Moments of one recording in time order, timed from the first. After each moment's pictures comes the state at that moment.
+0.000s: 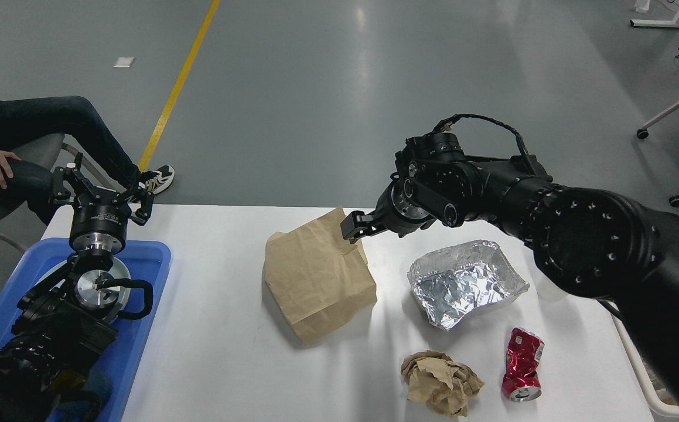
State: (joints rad) left arm -0.75 0.14 -0.98 -0.17 -0.16 -0.54 -0.48; right arm 1.44 0.20 -0.89 0.40 -0.33 0.70 -0.03
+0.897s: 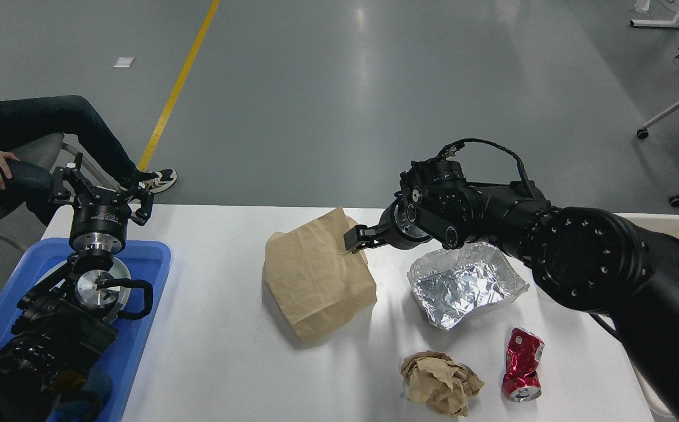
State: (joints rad) left arm -0.75 0.14 -0.98 -0.17 -0.15 -0.54 -0.48; right arm 1.36 0.20 -0.89 0.41 -0.33 0.57 -0.03
